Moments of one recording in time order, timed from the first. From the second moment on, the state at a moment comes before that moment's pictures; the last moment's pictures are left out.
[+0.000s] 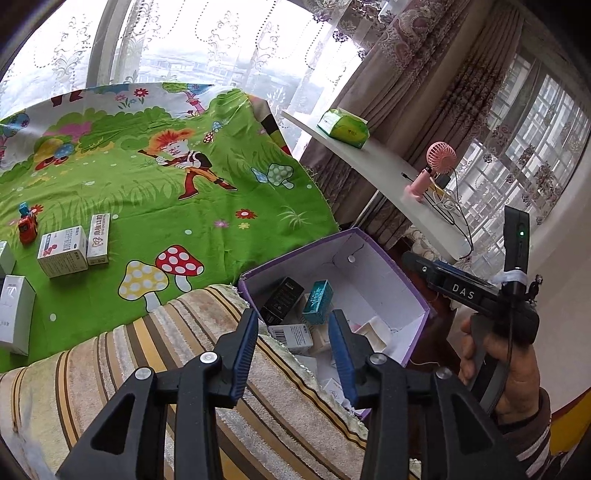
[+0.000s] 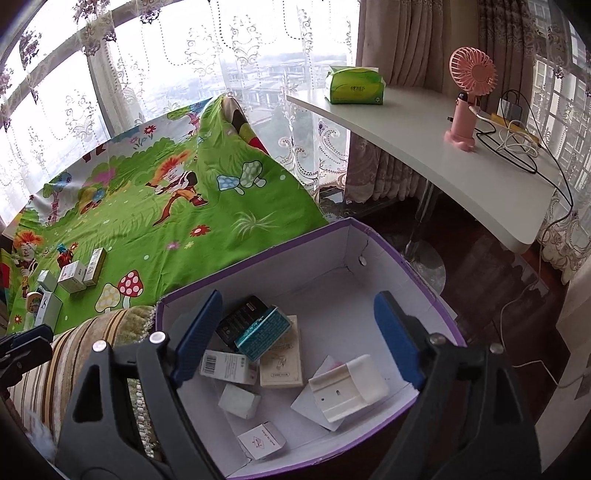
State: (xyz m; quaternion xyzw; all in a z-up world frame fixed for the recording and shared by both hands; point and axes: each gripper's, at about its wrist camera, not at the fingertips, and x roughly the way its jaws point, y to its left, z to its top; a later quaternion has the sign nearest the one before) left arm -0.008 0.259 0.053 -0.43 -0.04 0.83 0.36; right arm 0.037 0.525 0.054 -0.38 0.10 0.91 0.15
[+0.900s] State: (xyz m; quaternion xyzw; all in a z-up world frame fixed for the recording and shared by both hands) left arm -0.041 0.123 0.049 -0.42 -0.09 0.88 0.21; right arm 0.008 0.443 0.049 -0.41 0.06 0.91 0.07
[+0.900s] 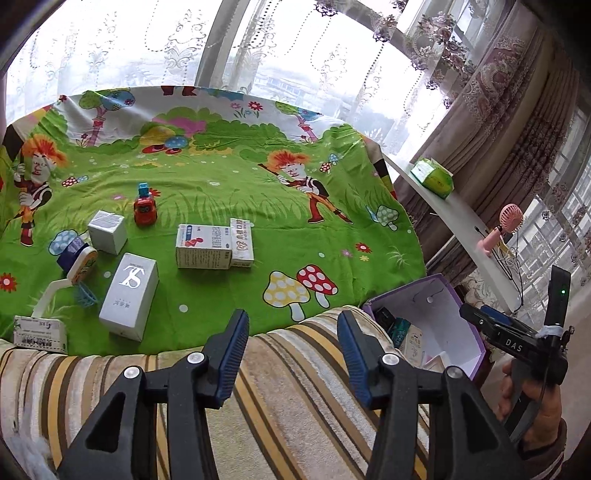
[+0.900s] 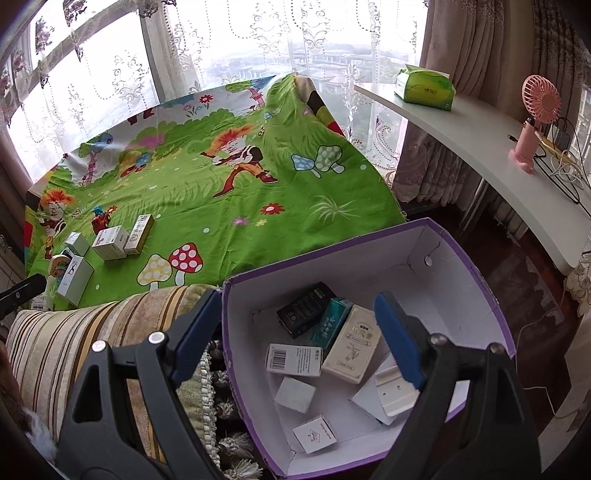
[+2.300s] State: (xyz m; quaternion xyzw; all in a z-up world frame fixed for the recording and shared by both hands) left arm -0.103 -0.040 -0.031 -0.57 0.00 0.82 -0.06; right arm -0.051 0.311 0.014 -0.47 -0.01 0.88 -0.07
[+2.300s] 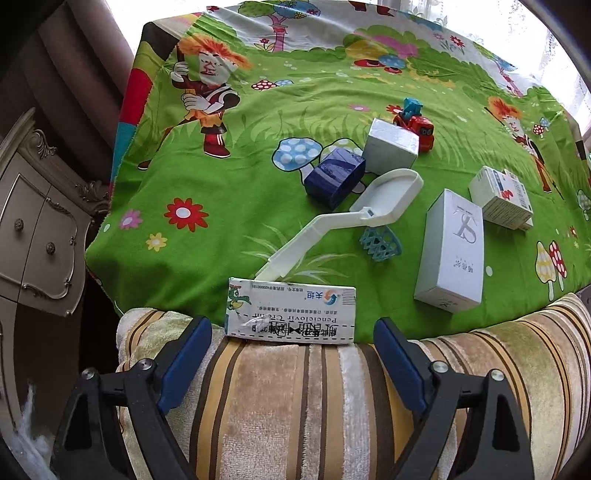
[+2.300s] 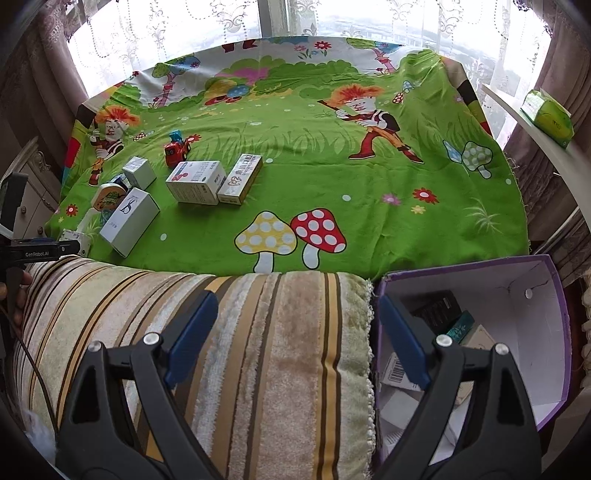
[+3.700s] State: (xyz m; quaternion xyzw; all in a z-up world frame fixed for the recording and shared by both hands) left arm -0.090 -0.043 -0.030 -0.51 0.00 0.86 -0.07; right arm -0.211 0.164 -0.032 -0.53 -0.02 0.84 -0.07
